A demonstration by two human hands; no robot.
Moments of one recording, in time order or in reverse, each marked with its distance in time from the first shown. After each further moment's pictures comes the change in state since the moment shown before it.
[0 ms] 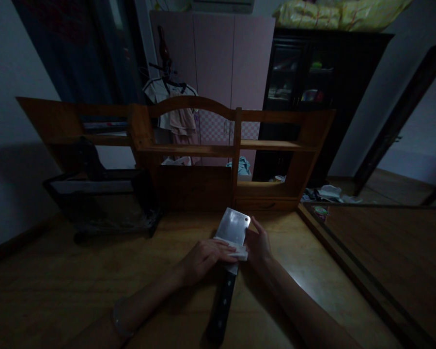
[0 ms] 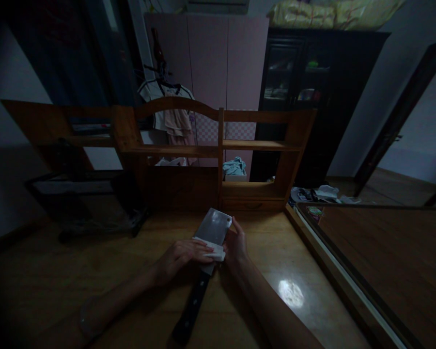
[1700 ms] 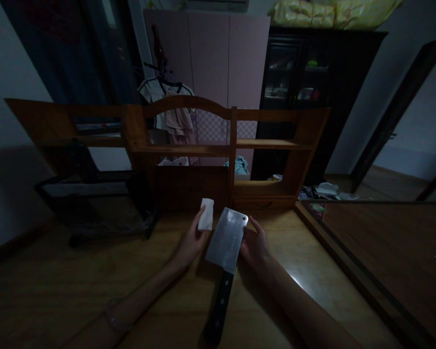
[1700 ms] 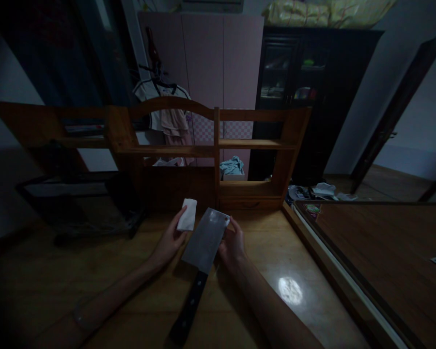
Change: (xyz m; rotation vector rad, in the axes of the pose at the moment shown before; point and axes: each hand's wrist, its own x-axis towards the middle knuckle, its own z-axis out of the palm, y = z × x) left_hand 0.004 -0.040 0.002 -0.027 0.635 -0.358; right_hand -0.004 -0.001 0.002 0.080 -0.001 -0.094
